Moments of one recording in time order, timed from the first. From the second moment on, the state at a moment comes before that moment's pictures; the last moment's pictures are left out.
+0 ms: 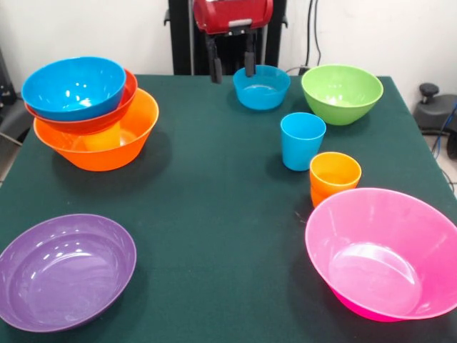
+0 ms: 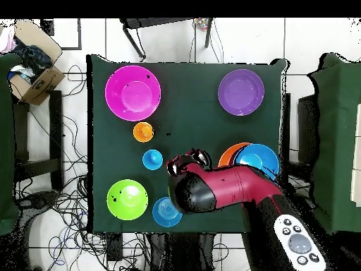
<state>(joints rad) -0.70 -0.94 0.53 2.07 -0.55 0.30 1.52</state>
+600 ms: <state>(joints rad) -0.66 -0.98 0.52 2.17 -0.65 0.29 1.52</state>
